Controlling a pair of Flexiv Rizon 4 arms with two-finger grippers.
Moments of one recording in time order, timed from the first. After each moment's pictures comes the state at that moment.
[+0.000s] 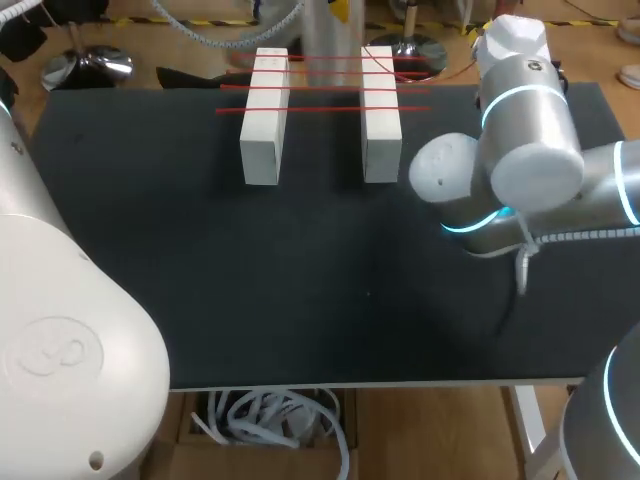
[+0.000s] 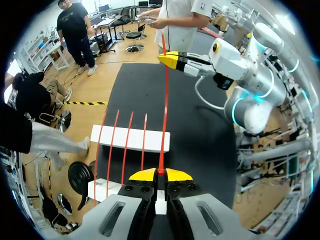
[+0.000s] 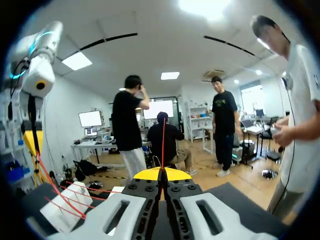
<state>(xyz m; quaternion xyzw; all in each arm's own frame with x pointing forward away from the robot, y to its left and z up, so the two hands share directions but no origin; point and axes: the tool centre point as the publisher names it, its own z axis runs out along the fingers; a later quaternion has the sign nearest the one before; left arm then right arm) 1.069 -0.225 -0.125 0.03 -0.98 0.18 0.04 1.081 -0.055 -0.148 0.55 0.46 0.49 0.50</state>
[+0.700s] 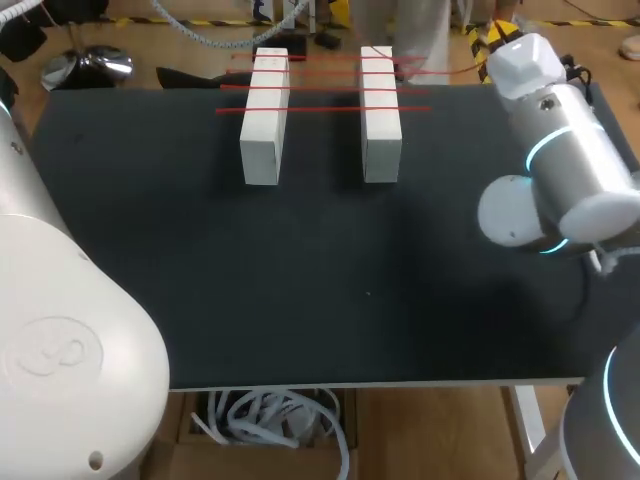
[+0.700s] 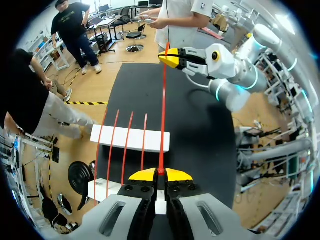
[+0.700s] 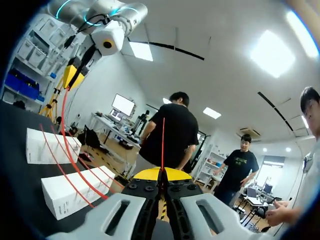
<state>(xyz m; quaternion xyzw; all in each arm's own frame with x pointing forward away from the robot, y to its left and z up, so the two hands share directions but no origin) 1.069 -0.225 -0.125 0.03 -0.98 0.18 0.04 1.082 -0.059 -0.148 0.29 0.60 0.44 0.60</state>
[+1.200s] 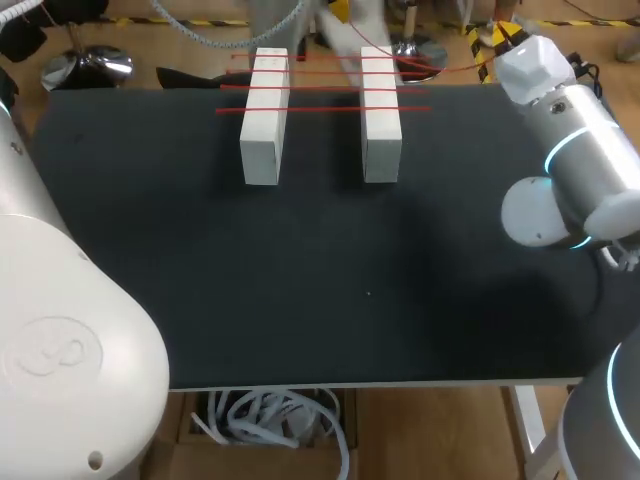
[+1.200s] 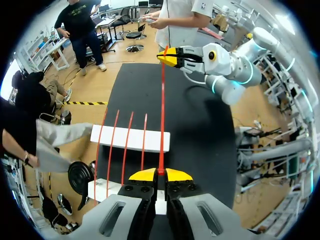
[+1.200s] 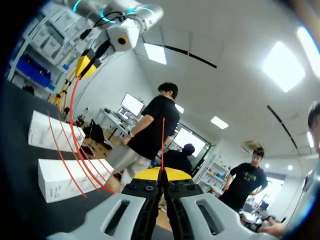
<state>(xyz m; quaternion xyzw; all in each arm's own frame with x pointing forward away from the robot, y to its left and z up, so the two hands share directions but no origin) 1.069 -0.225 -0.125 0.03 -0.98 0.18 0.04 1.086 -0.065 -0.148 0.22 0.63 0.41 0.62</state>
